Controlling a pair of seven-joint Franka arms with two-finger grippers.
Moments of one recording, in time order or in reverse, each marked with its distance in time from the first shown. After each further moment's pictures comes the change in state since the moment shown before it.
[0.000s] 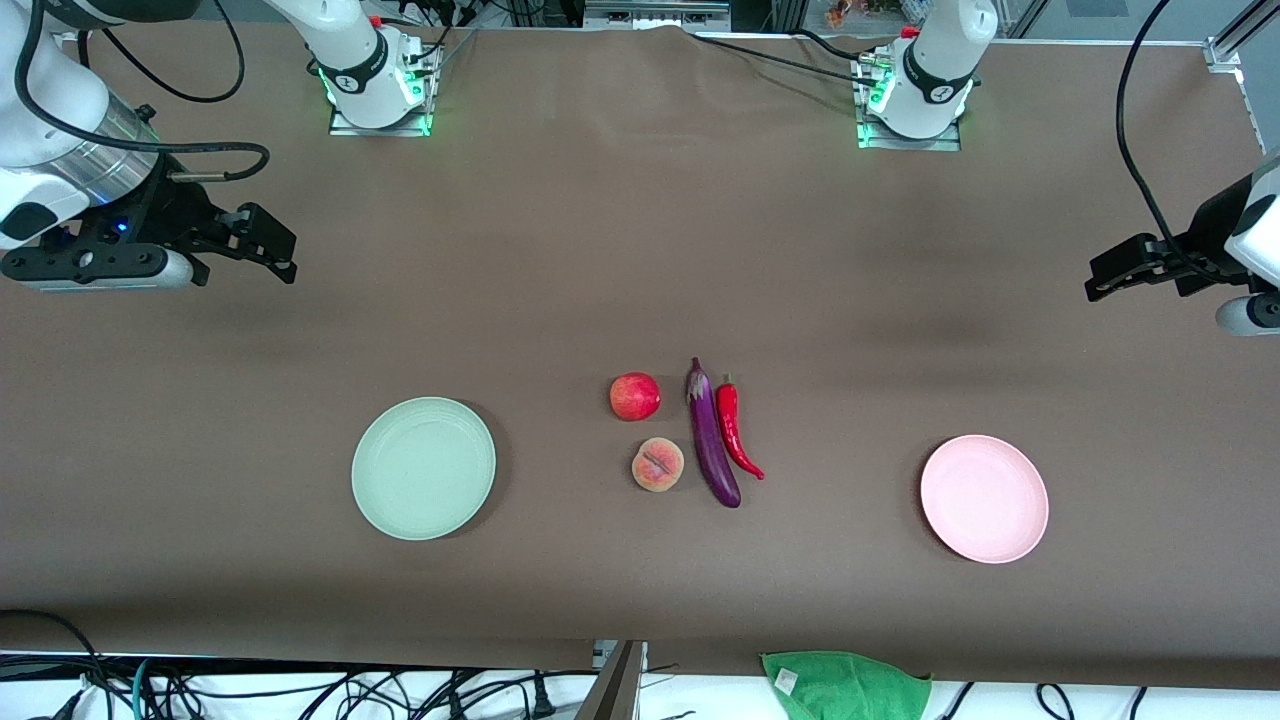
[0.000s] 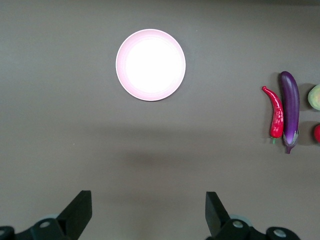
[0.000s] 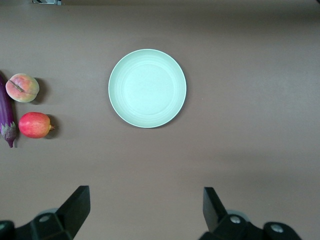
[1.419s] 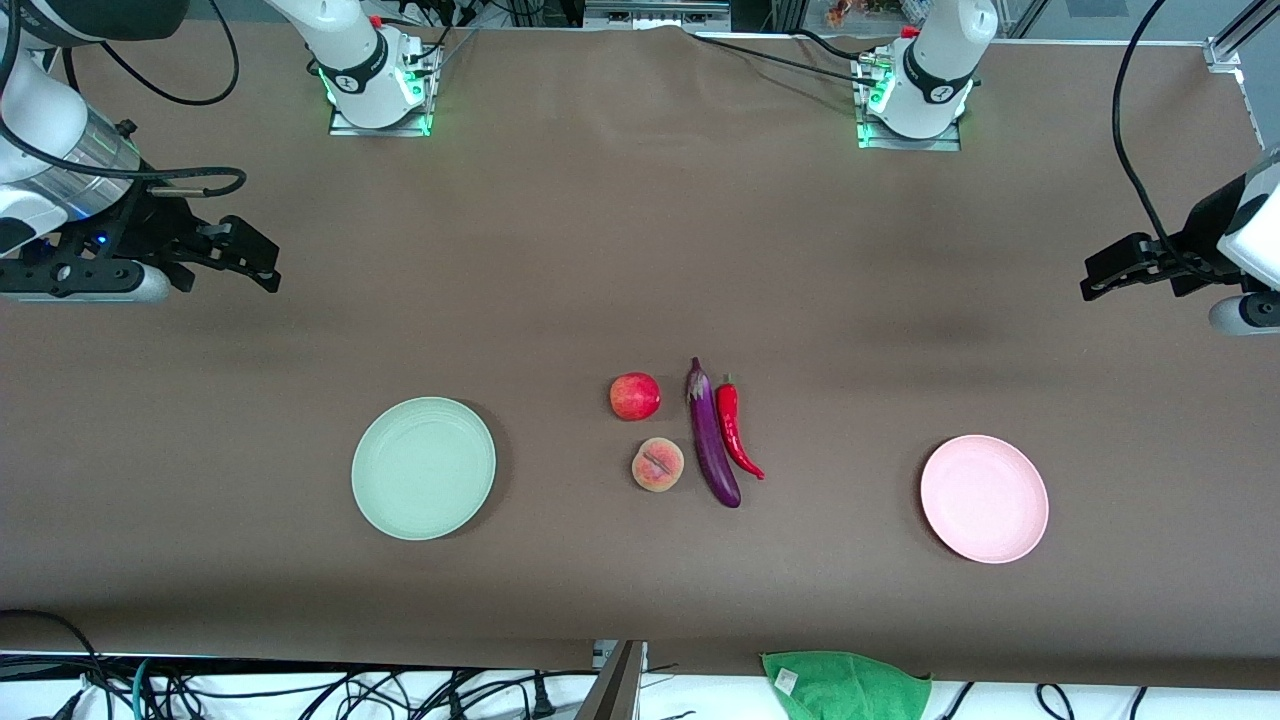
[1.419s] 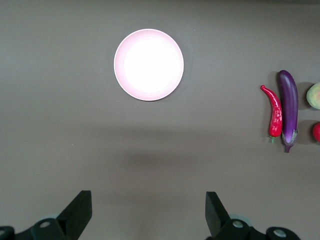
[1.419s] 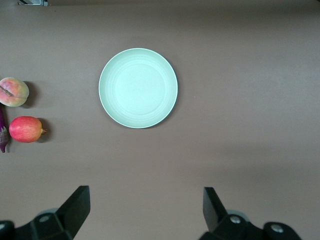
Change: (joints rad) left arm -0.008 0.000 0.000 0.000 0.000 0.000 0.000; right arm -0.024 0.013 -0.009 0.000 0.000 -0.003 0.000
